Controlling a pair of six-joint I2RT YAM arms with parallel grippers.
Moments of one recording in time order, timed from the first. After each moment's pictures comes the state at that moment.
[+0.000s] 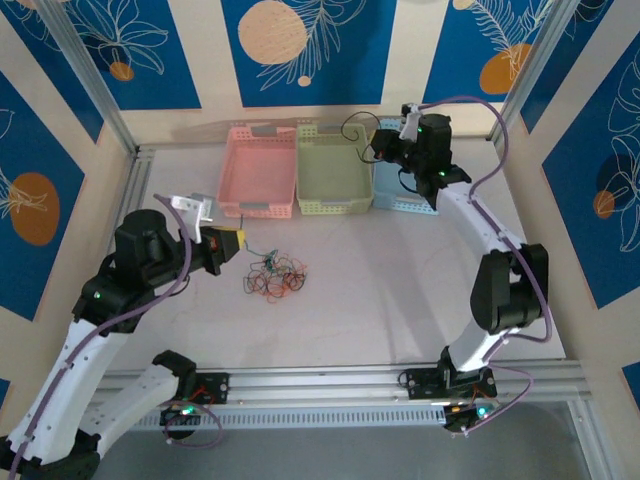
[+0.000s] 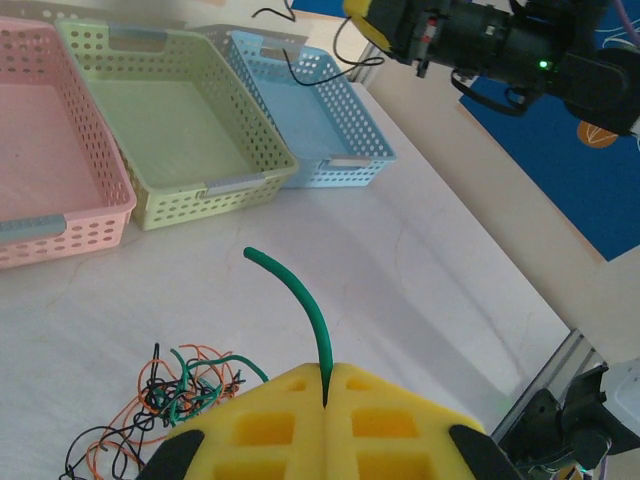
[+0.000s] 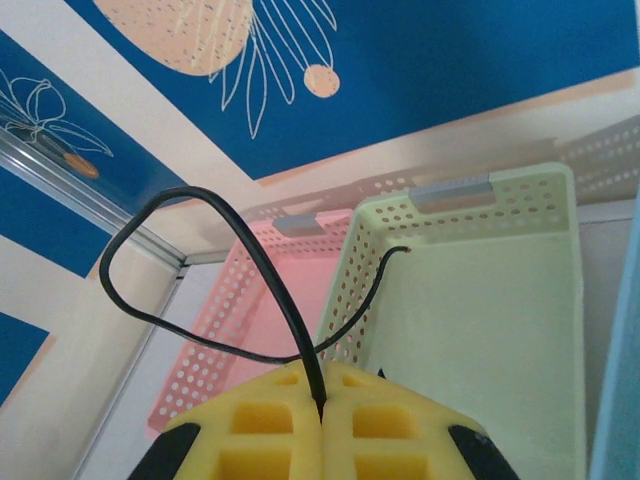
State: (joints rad) left arm -0.43 0.76 1.08 -0.70 0.37 -0.35; right arm 0.21 1.68 1.40 -0.02 -0.36 0.53
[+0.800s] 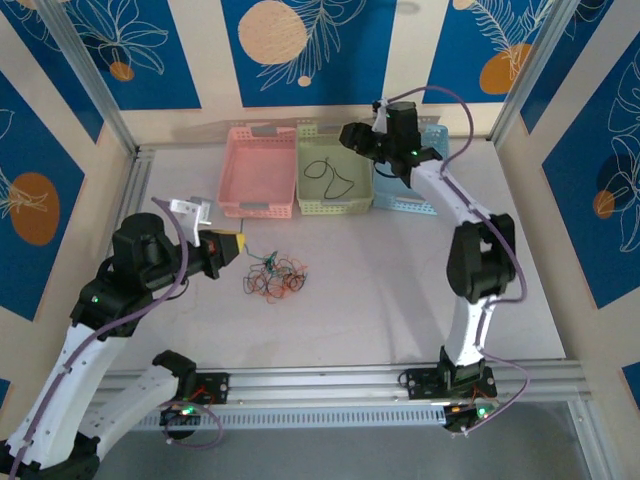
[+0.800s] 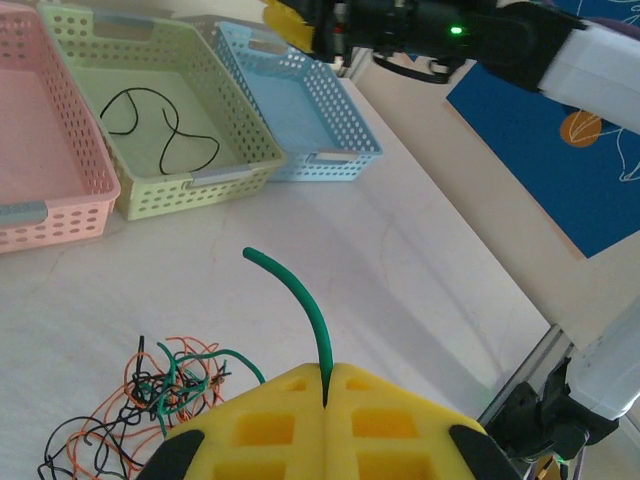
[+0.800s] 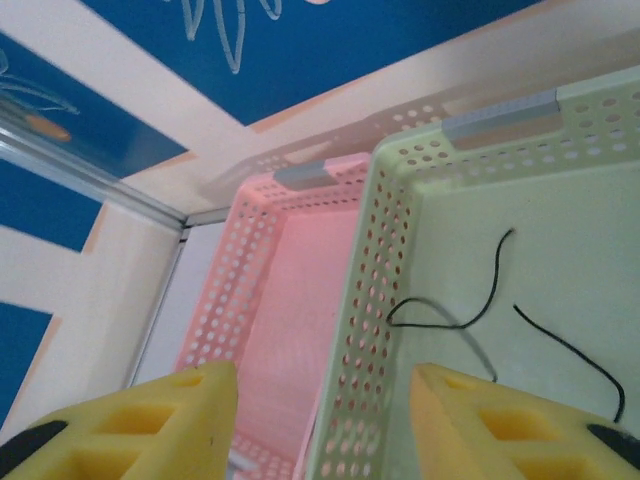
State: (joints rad) left arm -0.43 0.74 1.06 -0.71 0.39 -0.37; right arm 0.27 1.85 1.61 -0.19 -0.37 0.58
